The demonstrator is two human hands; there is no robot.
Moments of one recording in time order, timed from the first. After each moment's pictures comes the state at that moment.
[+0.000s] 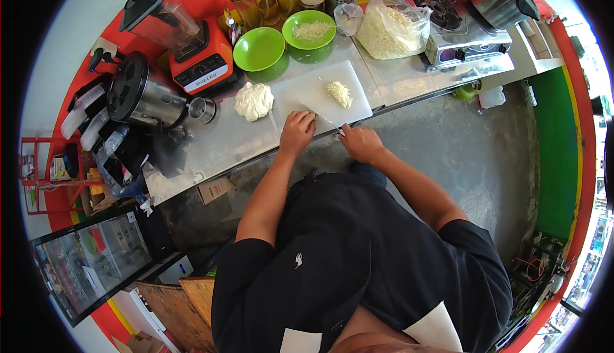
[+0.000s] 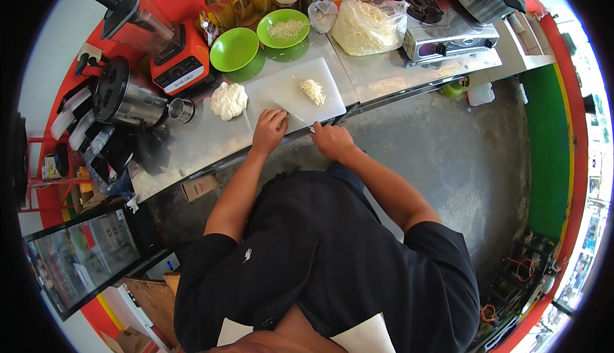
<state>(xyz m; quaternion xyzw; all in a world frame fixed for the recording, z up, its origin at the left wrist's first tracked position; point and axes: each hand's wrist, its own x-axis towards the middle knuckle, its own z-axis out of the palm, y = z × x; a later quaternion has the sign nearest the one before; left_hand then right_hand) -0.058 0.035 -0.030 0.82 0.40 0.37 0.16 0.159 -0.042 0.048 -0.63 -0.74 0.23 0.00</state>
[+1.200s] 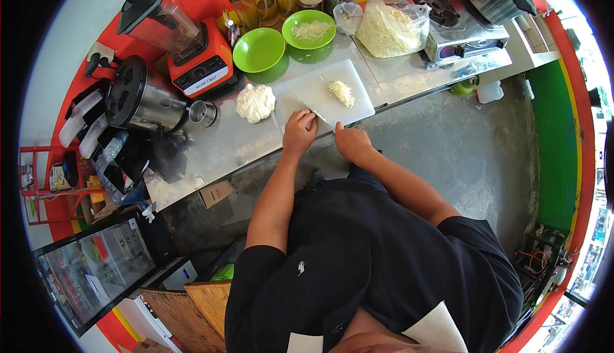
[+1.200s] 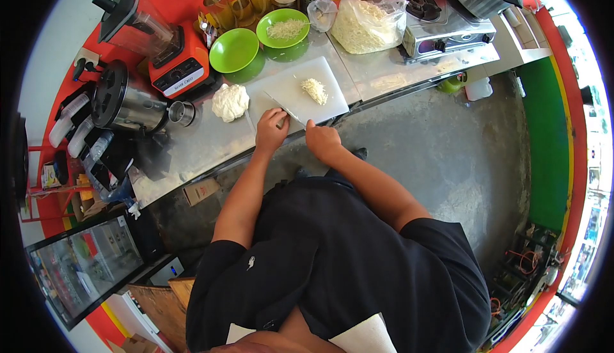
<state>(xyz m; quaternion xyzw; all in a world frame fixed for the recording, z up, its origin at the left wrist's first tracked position) -0.054 0.037 -0.024 0.77 0.43 0.42 0.20 0.114 -0.028 0.036 -0.68 -0.70 0.21 -0.10</state>
